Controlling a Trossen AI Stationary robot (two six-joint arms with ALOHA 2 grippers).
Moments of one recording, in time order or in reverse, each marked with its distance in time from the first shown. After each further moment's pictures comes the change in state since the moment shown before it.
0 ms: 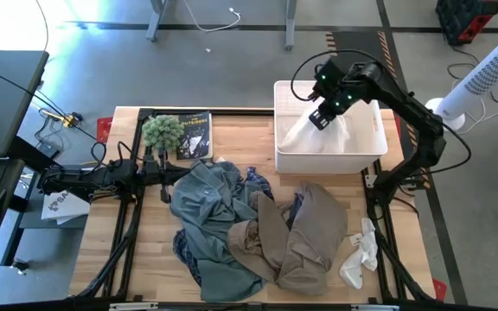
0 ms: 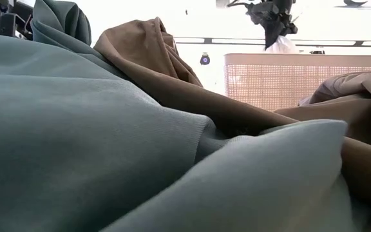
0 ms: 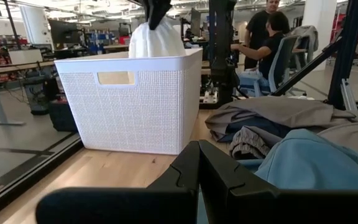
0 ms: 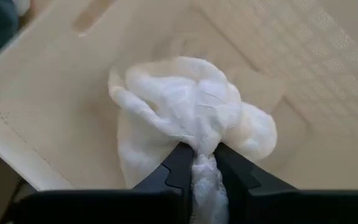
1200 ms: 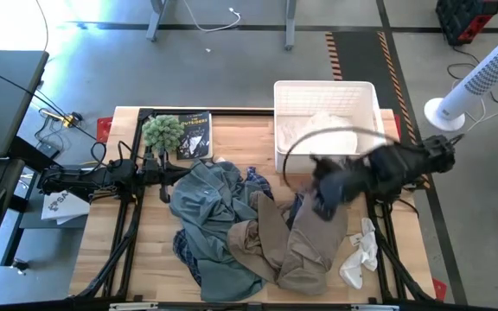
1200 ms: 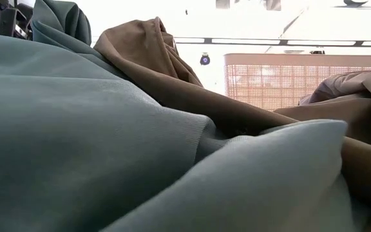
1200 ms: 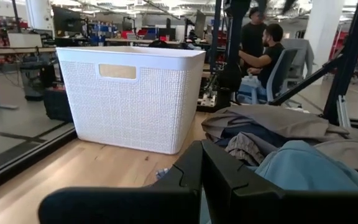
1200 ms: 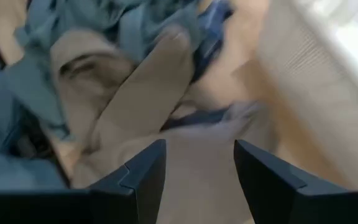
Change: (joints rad) left arm 0.000 0.000 0.000 0.005 0.002 -0.106; right arm 1.011 -0.042 0.017 -0.036 0.145 0.814
